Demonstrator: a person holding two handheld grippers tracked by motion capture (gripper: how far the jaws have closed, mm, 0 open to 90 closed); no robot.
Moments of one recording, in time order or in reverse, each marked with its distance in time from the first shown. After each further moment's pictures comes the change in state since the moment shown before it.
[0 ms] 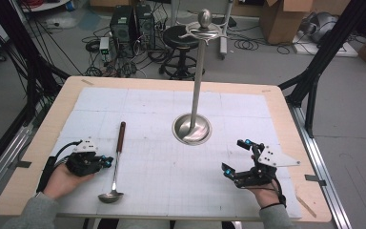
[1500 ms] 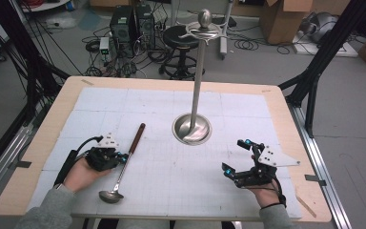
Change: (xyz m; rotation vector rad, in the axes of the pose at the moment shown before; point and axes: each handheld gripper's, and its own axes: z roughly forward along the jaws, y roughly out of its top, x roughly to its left) left arm -0.023 0.034 0.033 0.058 0.009 0.068; right arm -0.001 0.000 0.000 -0.004 -0.001 -0.003
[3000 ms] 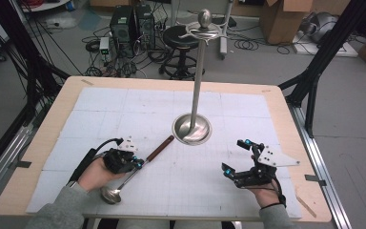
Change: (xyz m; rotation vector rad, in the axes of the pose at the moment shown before) left arm -0.036 0.028 0.022 0.066 -0.093 0.089; right arm 0.000 0.000 0.000 0.004 0.001 0.000
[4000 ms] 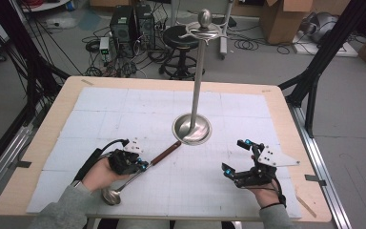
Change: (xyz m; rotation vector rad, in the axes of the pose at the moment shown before) left arm -0.007 0.009 0.006 0.019 -0.040 0.033; right arm 0.000 -0.001 0.000 0.002 -0.001 0.003
